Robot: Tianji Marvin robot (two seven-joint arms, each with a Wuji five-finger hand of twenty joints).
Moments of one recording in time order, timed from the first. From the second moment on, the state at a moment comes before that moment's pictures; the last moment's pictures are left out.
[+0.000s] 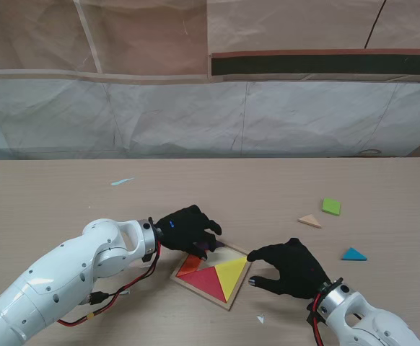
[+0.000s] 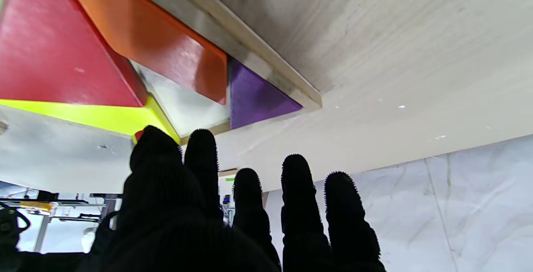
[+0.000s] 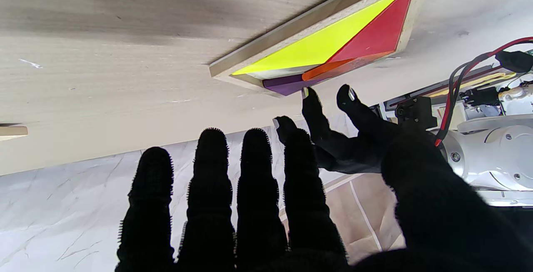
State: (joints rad) left arm 1.14 -1.02 -0.73 -1.38 1.06 -0.49 -0.01; right arm -1.99 -1.06 1.42 -1.86 -0.95 -0.32 -0.07; left_hand 0.95 -0.08 -0.08 -0.14 0.51 -0.18 0.67 0.39 0.30 -0.11 0.48 0.38 0.30 0.01 0.61 0.50 -0.04 -0.01 1.03 0.51; right_hand 0.40 -0.21 0.44 -0.04 0.59 -0.02 0.29 0.51 0.71 0.03 0.27 0.38 0.62 0.07 0.33 0.35 0.16 0.23 1.06 0.49
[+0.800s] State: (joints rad) left arm 0.89 -1.11 -0.36 -1.19 0.95 -0.19 0.12; right arm -1.98 -1.06 1.42 -1.85 -0.95 -0.33 -0.08; left_hand 0.85 -0.31 -0.04 -0.08 0.49 -0.01 0.80 0.48 0.40 -0.02 0.61 0.47 0.39 0.10 0.69 0.48 0.07 0.10 1.14 0.56; right_hand 0.40 -0.21 0.44 -0.04 0.59 -0.02 0.29 0.51 0.71 0.03 0.27 0.38 0.62 0.07 0.33 0.35 0.16 0.23 1.06 0.49
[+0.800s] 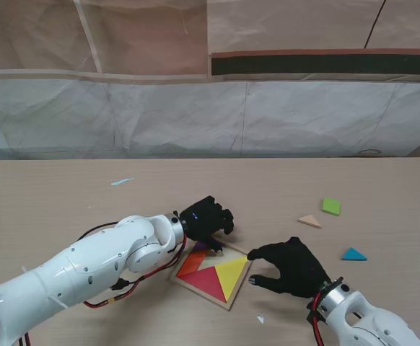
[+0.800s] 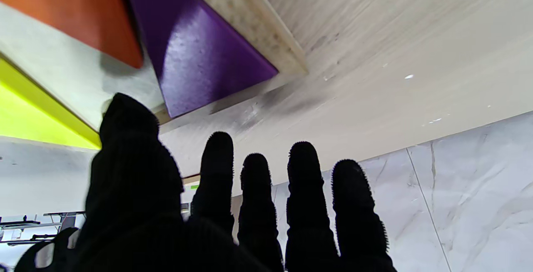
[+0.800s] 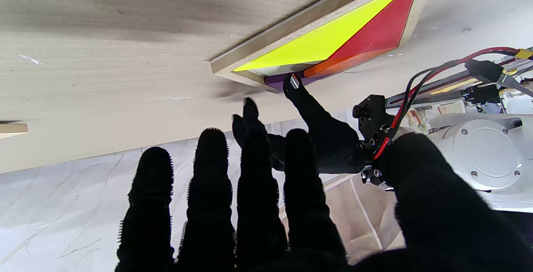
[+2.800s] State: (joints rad) left arm 1.29 -1.09 -0.91 -1.59 1.03 -0.22 0.10; right arm -1.96 -1.07 1.48 -1.84 -1.00 -0.33 -0.09; left_hand 0.83 -0.21 -0.05 -0.10 0.40 -0.07 0.55 0.43 0.39 0.00 0.49 0.39 0.40 0.11 0.54 0.45 0.03 0.33 0.93 0.49; right_hand 0.40 -0.21 0.44 -0.04 0.59 -0.02 0.29 0.51 0.71 0.03 0.27 0.38 0.62 0.07 0.33 0.35 0.16 0.23 1.06 0.49
